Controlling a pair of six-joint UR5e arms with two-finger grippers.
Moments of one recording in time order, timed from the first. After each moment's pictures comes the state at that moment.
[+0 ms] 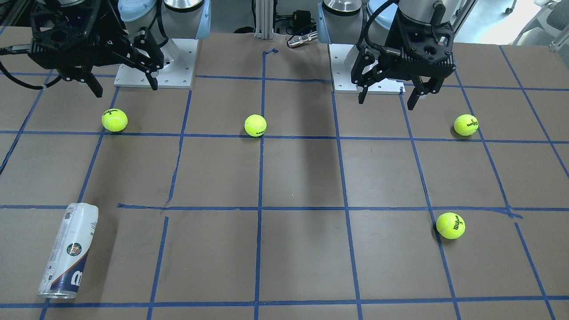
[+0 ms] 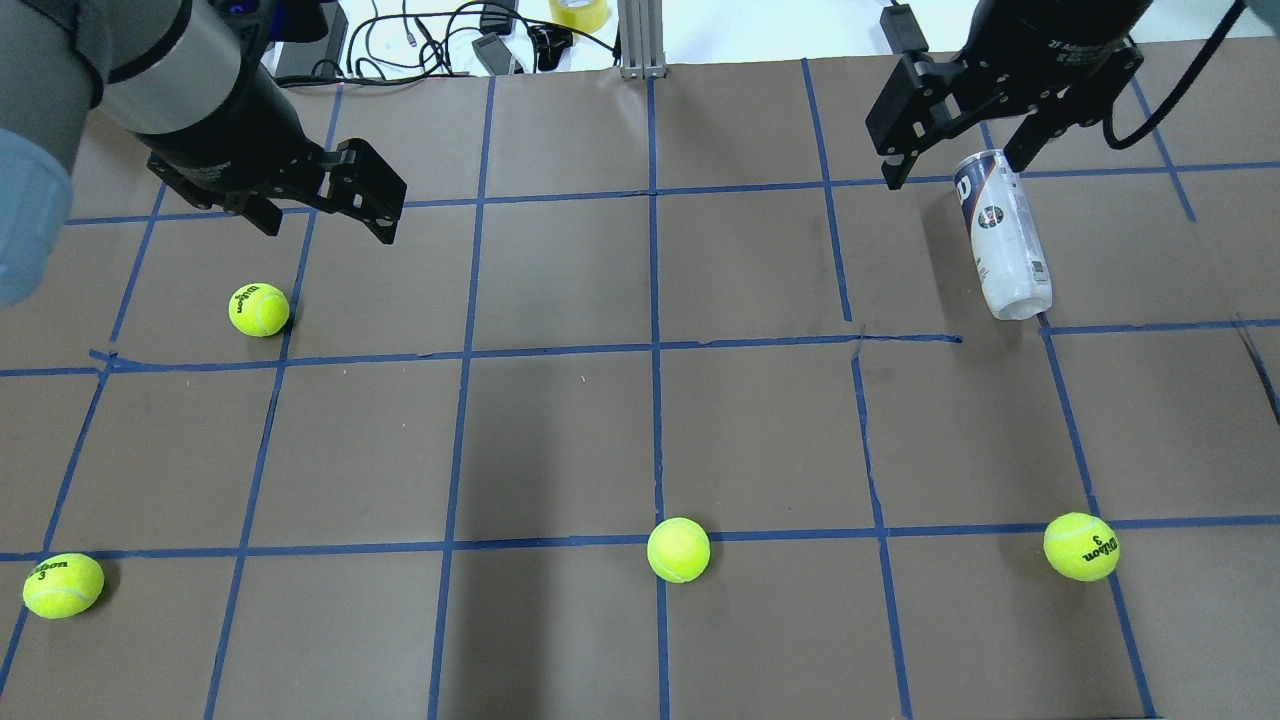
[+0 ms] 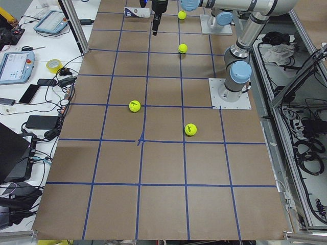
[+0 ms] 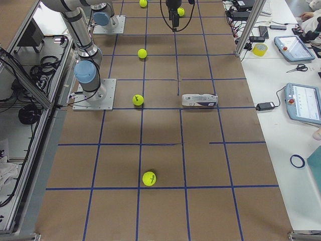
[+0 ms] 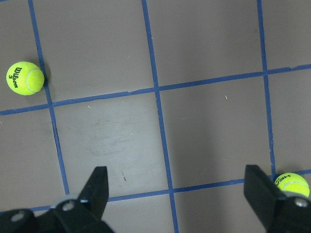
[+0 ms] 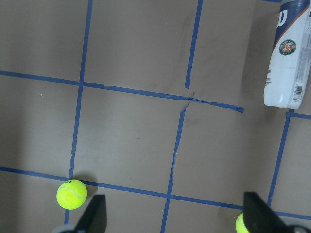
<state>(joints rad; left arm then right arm) -1.58 -1.48 -1.61 -1.48 1.56 0.11 1.58 -1.58 1.43 -1.45 -1.51 -0.15</state>
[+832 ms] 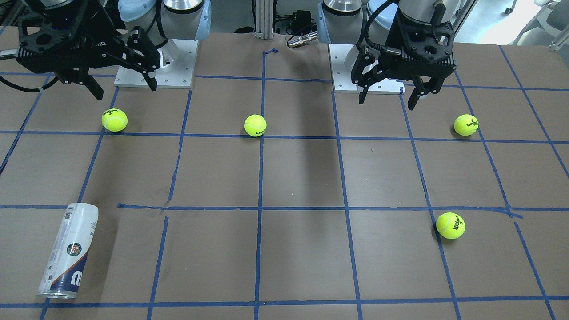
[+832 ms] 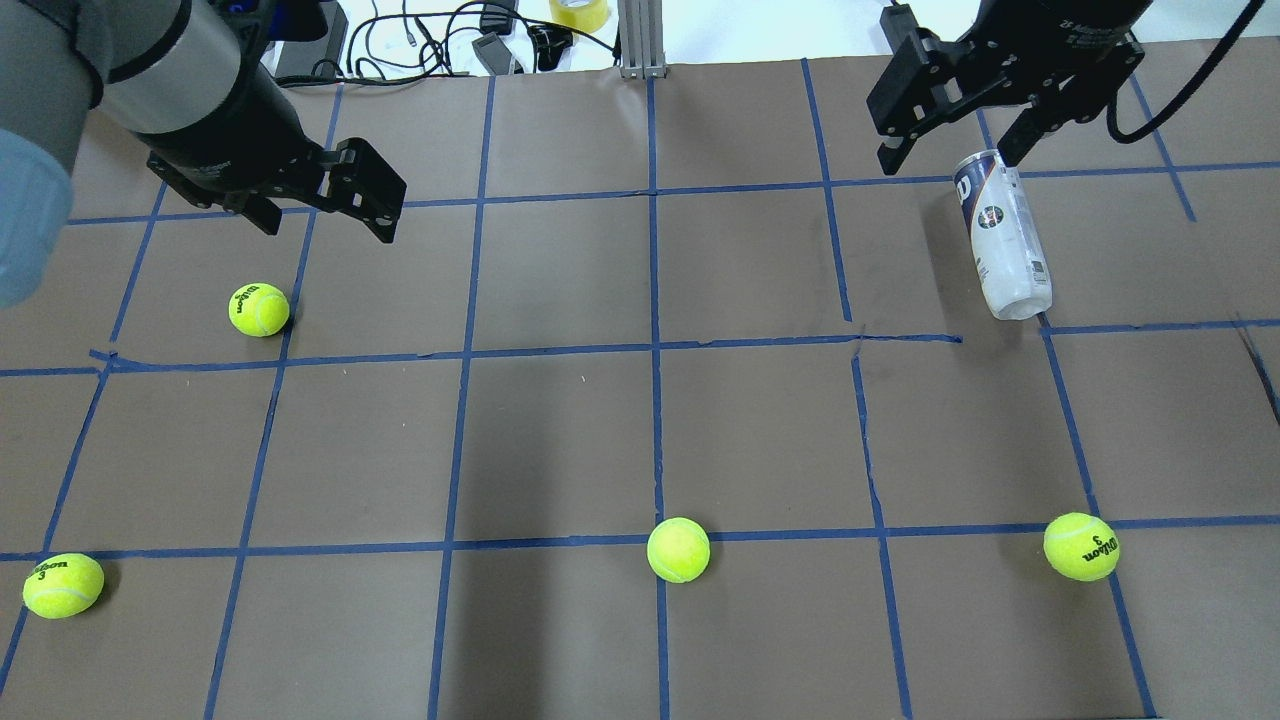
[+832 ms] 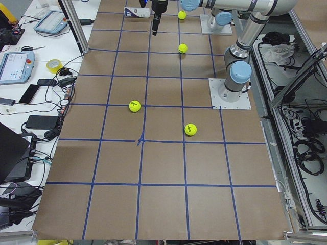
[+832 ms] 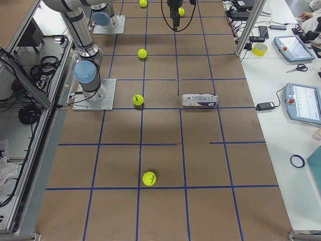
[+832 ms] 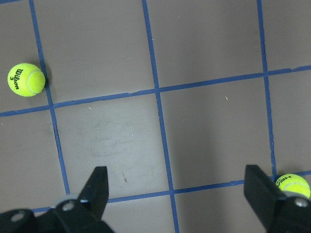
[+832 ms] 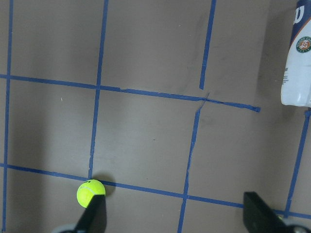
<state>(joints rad) -1.58 -1.48 -1.61 -1.48 1.56 0.11 1.53 -1.54 1.40 -1.43 -1.44 -0.15</state>
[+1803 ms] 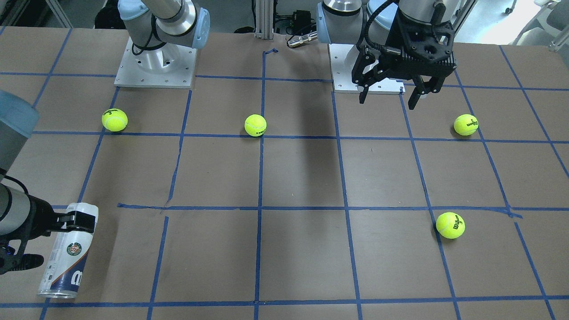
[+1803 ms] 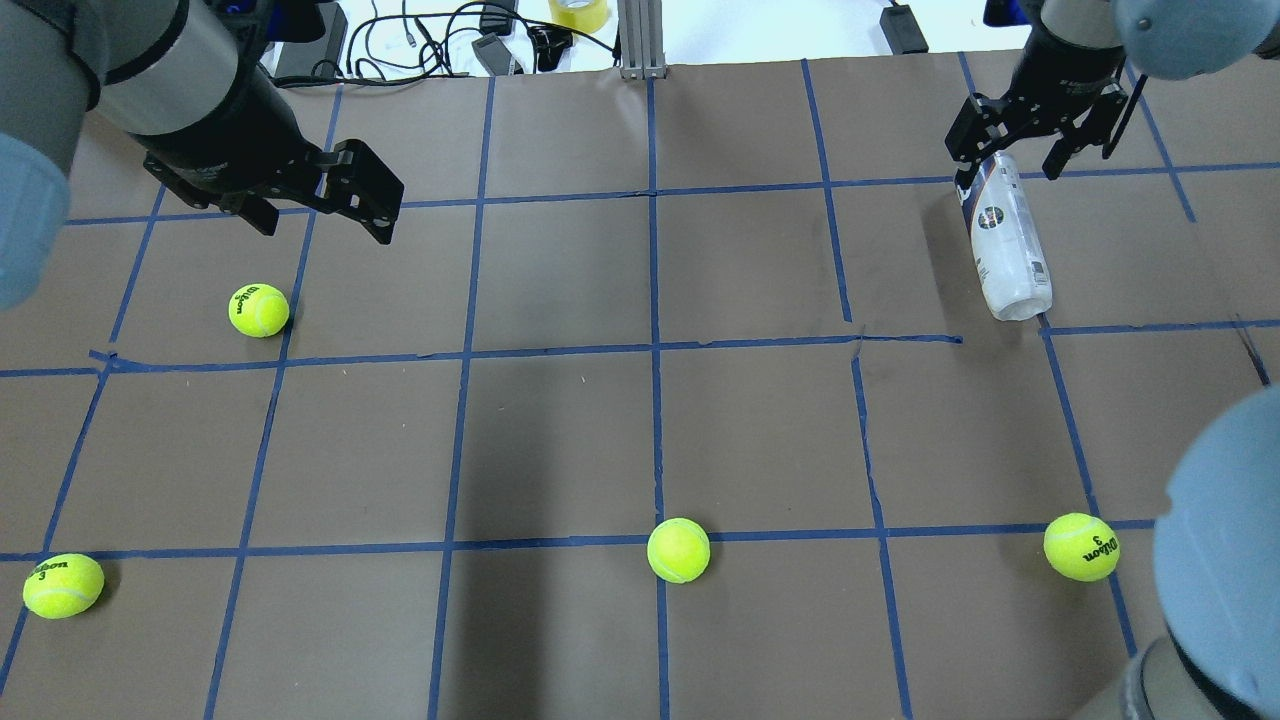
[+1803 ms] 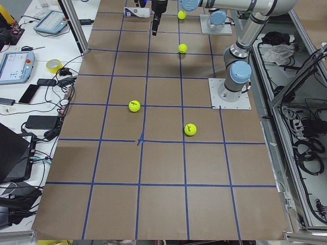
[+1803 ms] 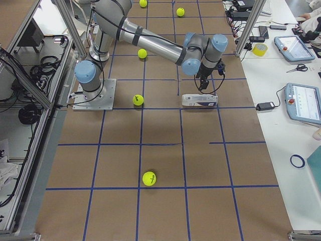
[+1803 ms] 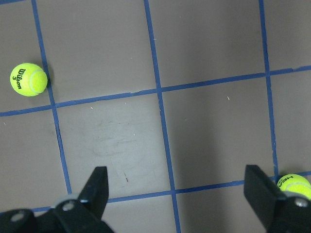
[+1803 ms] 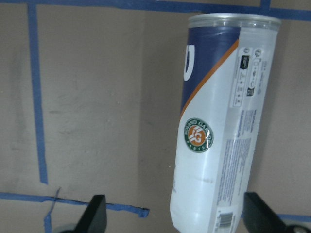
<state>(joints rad) -1.58 -1.48 -1.61 -1.48 1.57 0.12 1.31 -1.03 1.39 -1.79 -1.57 -0.33</state>
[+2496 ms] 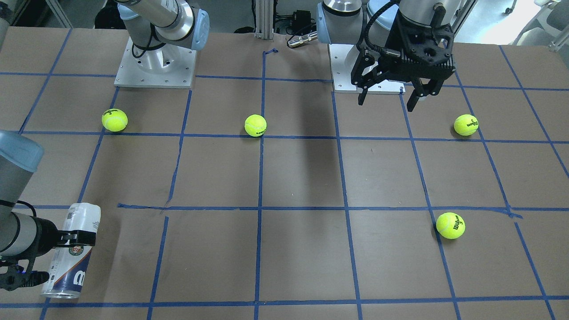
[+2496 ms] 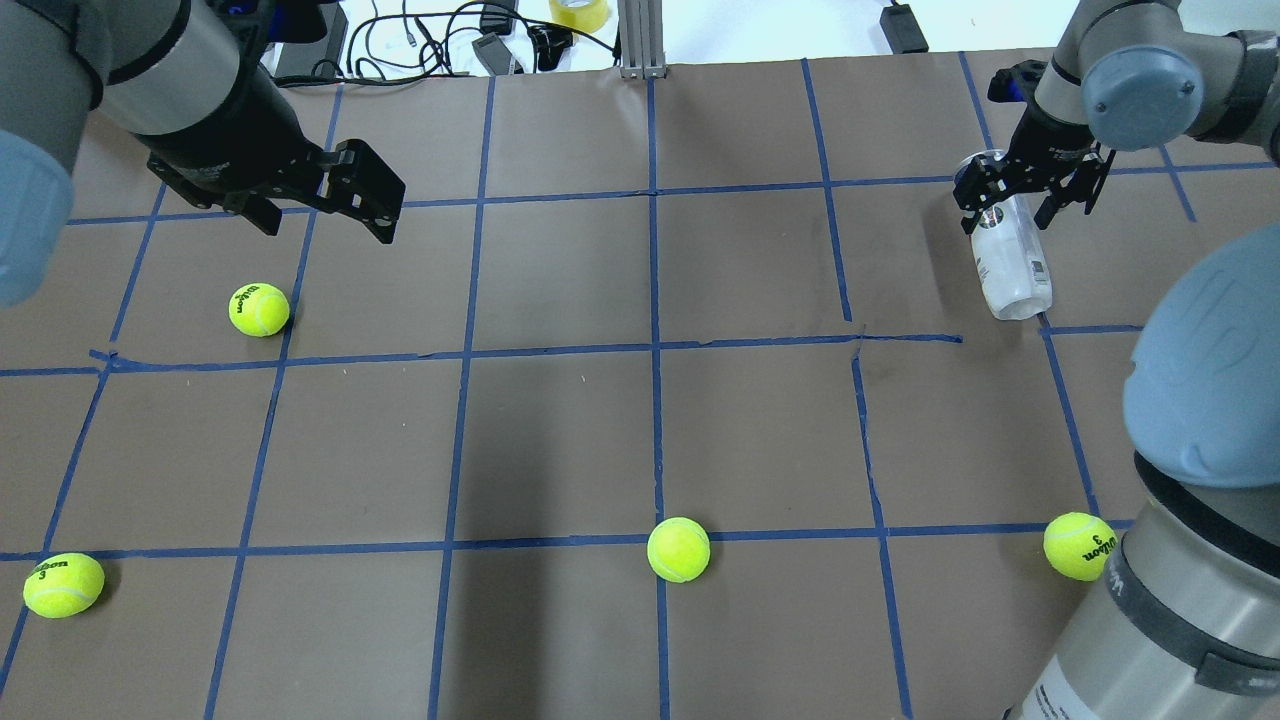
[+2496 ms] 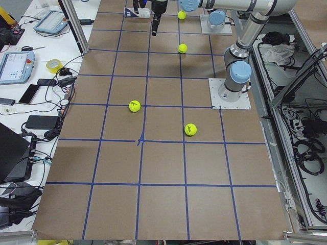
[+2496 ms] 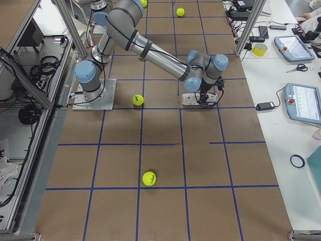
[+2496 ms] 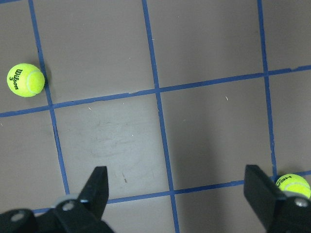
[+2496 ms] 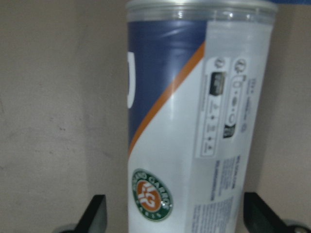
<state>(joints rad) -1.58 -1.48 -1.62 -1.47 1.56 0.12 1.28 -0.93 1.40 -1.87 -1.58 -0.34</state>
